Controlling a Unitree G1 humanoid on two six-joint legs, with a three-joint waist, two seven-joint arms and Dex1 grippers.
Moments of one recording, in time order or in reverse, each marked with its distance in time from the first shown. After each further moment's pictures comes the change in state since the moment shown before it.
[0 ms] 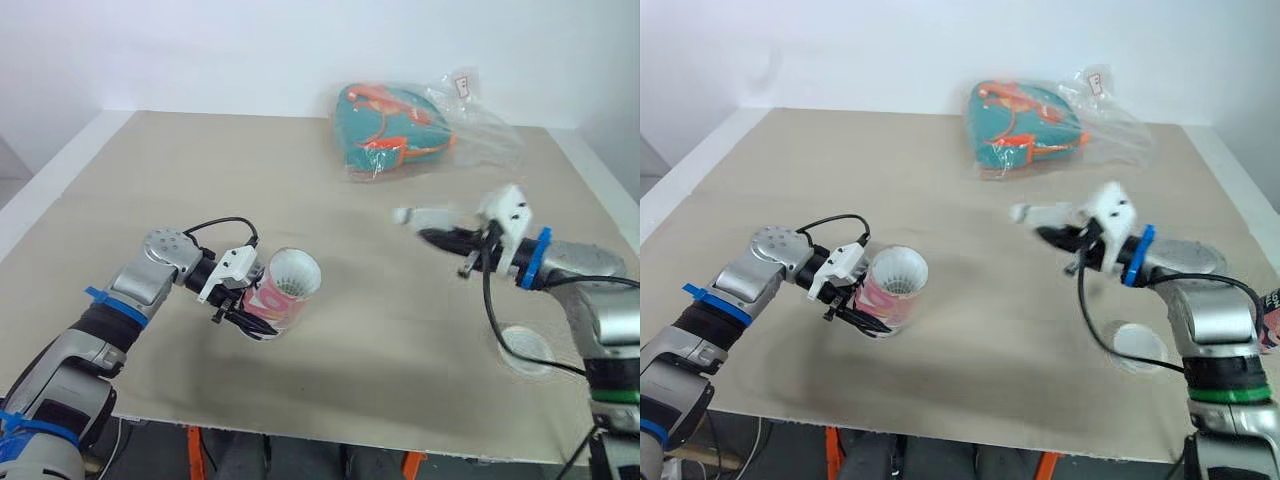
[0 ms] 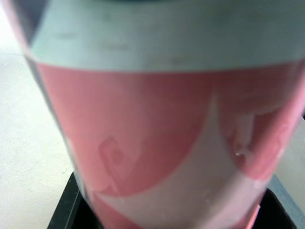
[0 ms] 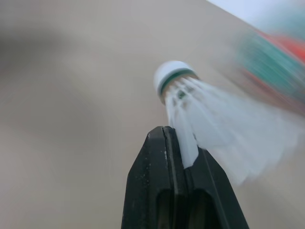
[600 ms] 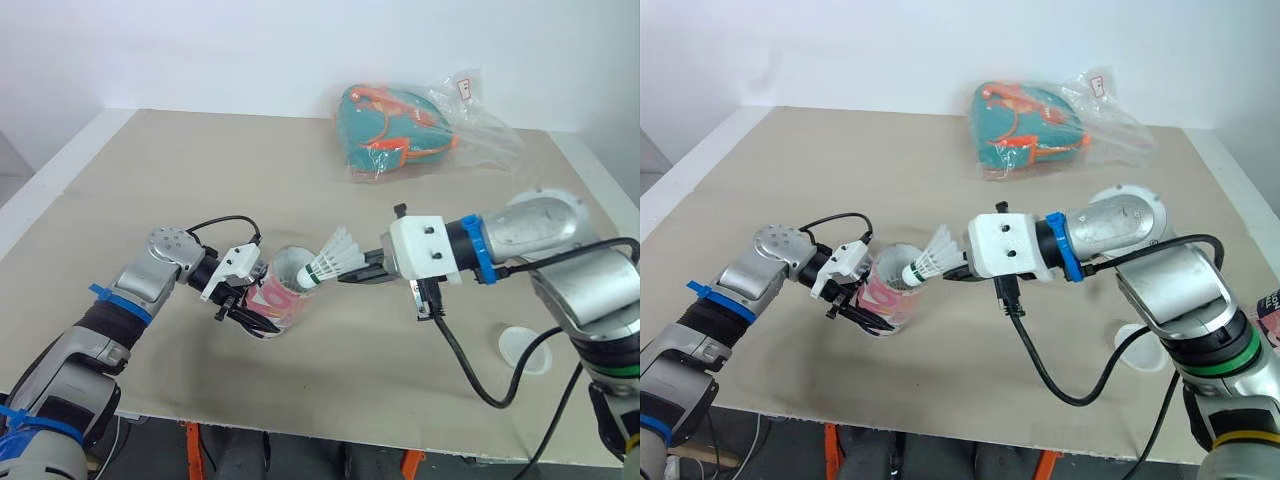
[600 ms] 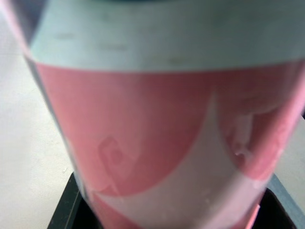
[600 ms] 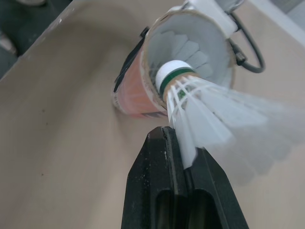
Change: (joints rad) left arm -0.013 -0.016 -0.002 0.014 0.006 -0.001 0.000; right arm -0.328 -0.046 0.310 -0.119 -0.152 -0.018 0.200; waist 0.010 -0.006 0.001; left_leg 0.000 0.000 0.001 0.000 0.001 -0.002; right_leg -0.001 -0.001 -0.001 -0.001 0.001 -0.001
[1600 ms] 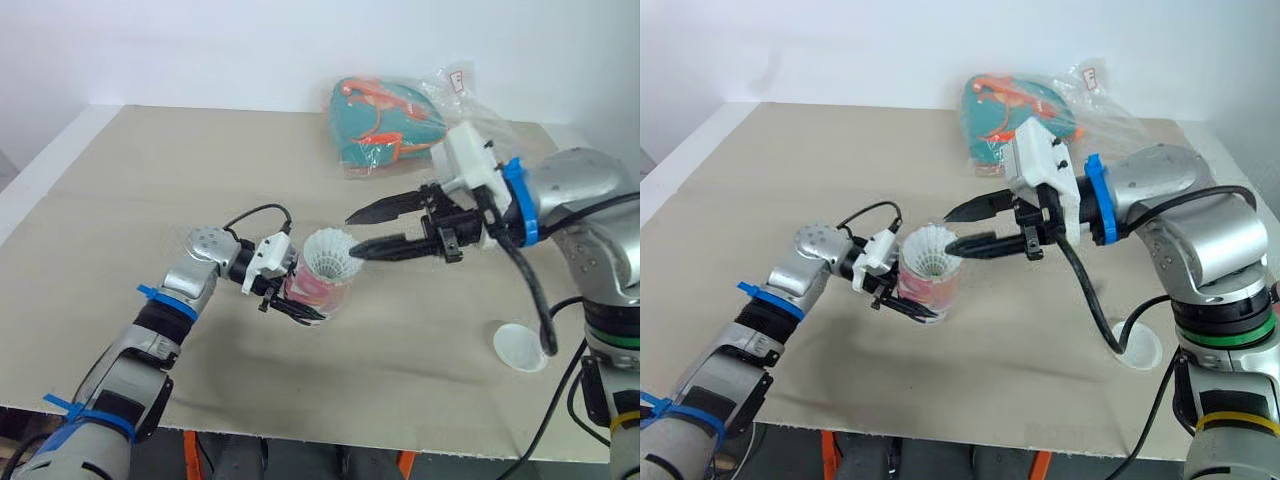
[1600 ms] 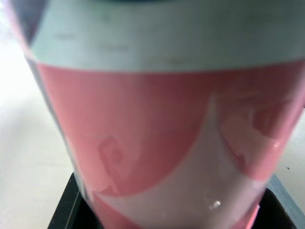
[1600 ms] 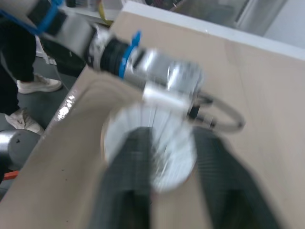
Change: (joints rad) left arm 0.015 -0.313 0.113 0.126 0.058 -0.129 0.021; right arm -0.130 0.037 -0.185 0.130 0.307 0.275 0.060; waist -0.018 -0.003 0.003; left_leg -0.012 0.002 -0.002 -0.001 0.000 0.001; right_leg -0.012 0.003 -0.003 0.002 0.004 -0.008
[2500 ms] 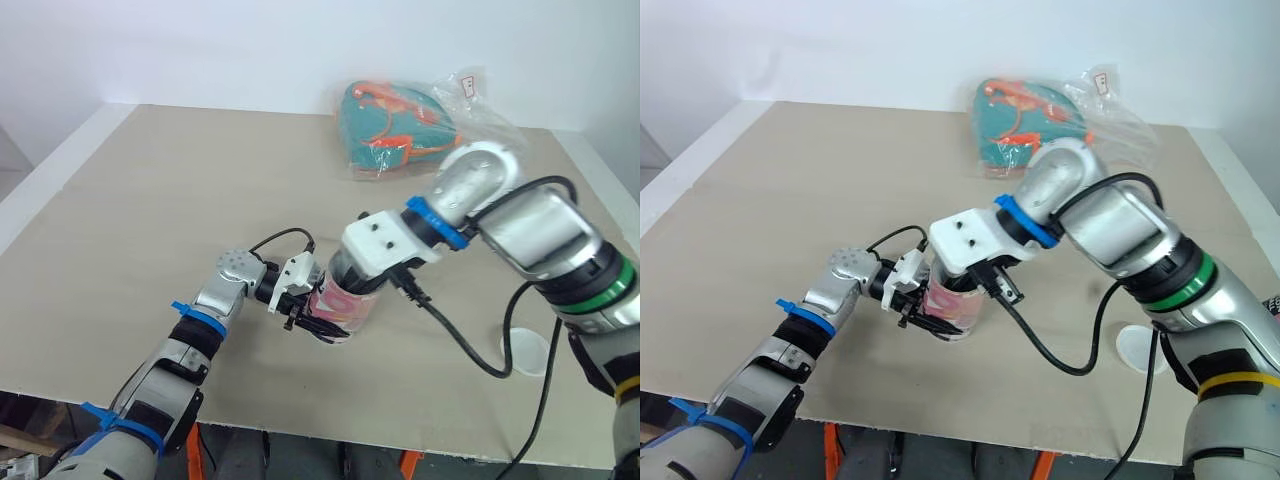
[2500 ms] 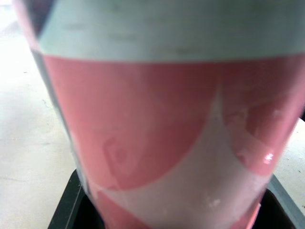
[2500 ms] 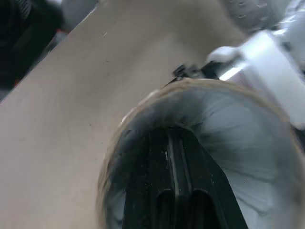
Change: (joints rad) left arm -0.002 -0.126 0.037 0.070 0.072 0.002 0.025; right arm -0.275 0.046 0.620 0.188 -0.397 -0.342 0.275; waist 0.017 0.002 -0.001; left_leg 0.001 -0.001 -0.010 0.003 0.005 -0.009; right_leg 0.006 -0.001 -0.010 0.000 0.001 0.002
